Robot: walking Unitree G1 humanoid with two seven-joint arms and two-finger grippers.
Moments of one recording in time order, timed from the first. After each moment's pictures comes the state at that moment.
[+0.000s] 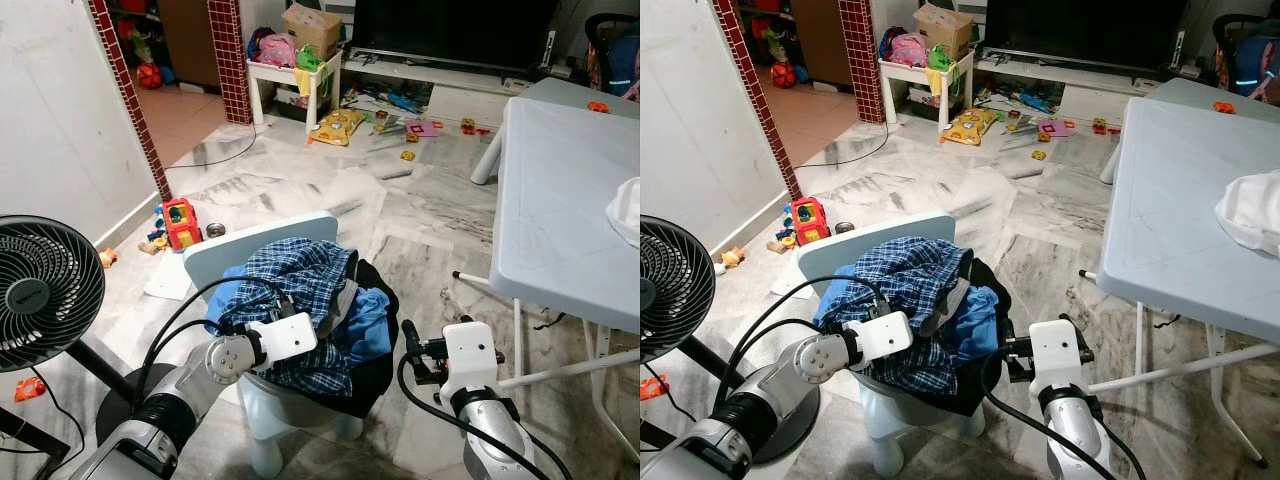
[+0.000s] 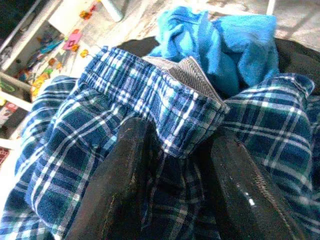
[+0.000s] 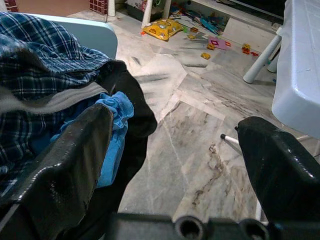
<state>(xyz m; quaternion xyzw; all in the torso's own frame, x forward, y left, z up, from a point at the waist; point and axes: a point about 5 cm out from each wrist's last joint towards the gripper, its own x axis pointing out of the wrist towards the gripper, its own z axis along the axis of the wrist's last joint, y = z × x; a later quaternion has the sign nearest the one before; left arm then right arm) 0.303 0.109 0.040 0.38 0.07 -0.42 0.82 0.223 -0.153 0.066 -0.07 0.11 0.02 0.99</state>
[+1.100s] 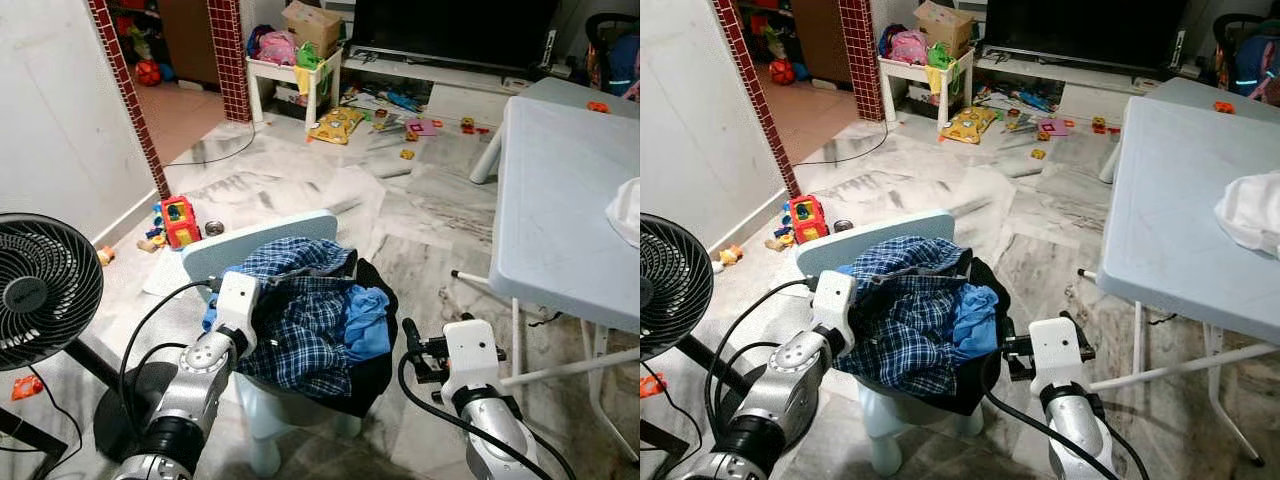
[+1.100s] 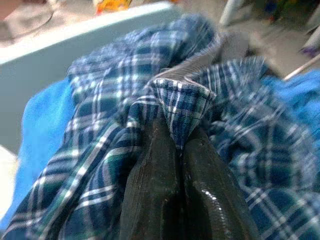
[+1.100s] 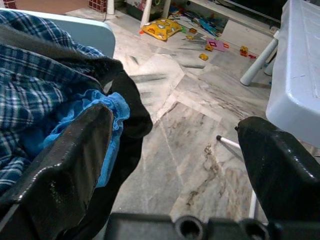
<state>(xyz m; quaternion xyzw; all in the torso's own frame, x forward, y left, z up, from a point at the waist) 0.302 0.143 0.034 0.02 0.17 -0.16 0.97 0.224 -0.154 0.070 -0.08 0.11 0.02 0.99</state>
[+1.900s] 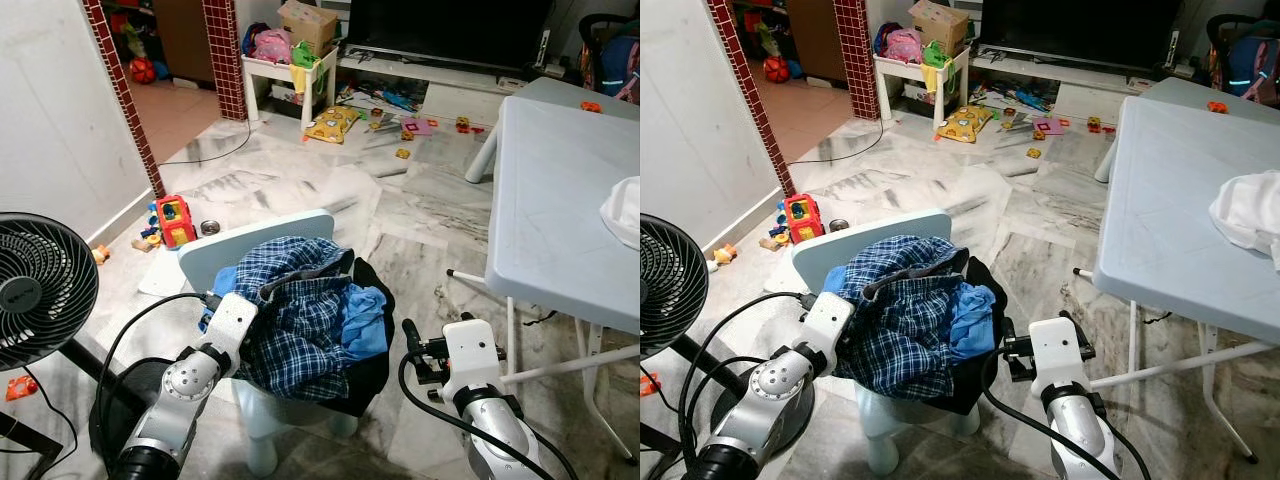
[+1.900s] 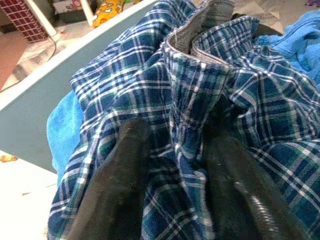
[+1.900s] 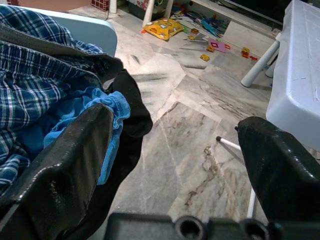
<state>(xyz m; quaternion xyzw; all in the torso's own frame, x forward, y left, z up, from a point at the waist) 0.283 0.153 0.035 0.15 0.15 -0.20 0.96 0.225 -0.155 0.070 -0.08 0.11 0.03 0.99</state>
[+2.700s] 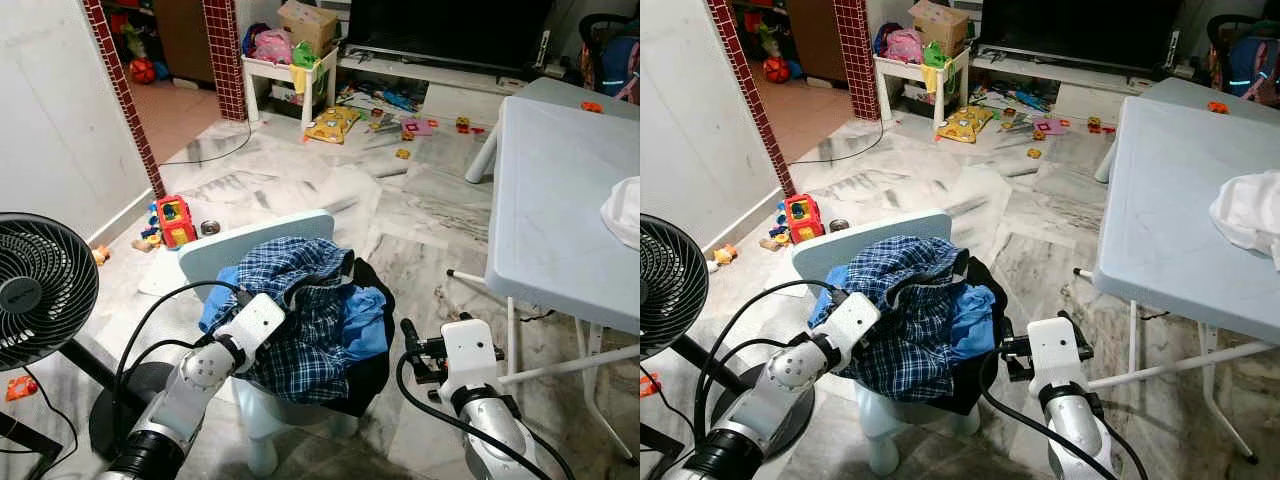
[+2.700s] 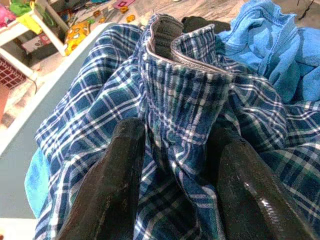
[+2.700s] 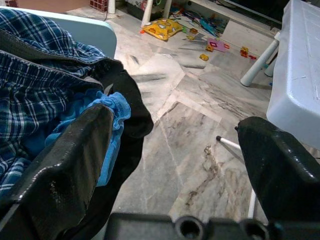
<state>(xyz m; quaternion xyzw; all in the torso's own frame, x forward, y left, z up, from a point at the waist) 0.290 0.132 0.044 0.26 0.12 -0.29 0.91 0.225 -0.152 0.070 -0.08 0.11 0.03 0.99</state>
